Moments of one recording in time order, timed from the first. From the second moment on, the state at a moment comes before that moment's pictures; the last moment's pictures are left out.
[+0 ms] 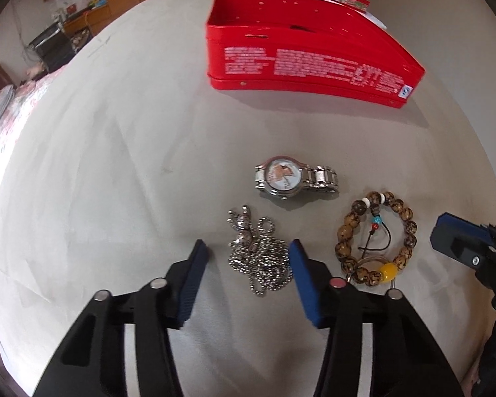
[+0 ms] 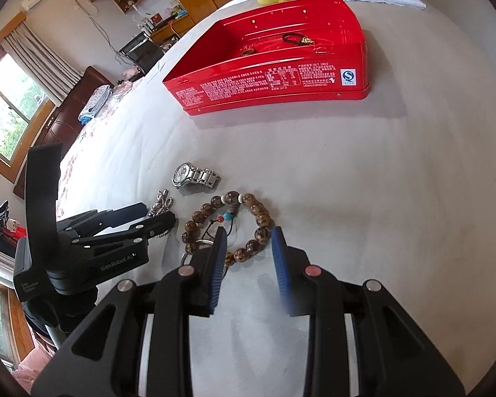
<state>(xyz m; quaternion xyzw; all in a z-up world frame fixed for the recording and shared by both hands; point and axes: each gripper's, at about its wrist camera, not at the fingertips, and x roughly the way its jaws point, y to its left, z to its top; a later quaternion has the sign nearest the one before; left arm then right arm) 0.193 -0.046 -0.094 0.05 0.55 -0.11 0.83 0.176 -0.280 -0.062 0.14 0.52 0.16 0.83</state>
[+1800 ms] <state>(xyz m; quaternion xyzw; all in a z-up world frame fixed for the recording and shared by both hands) 0.226 -0.005 -0.085 0.00 0.53 -0.15 0.83 0.267 -0.225 -0.071 0.13 0.56 0.20 0.79</state>
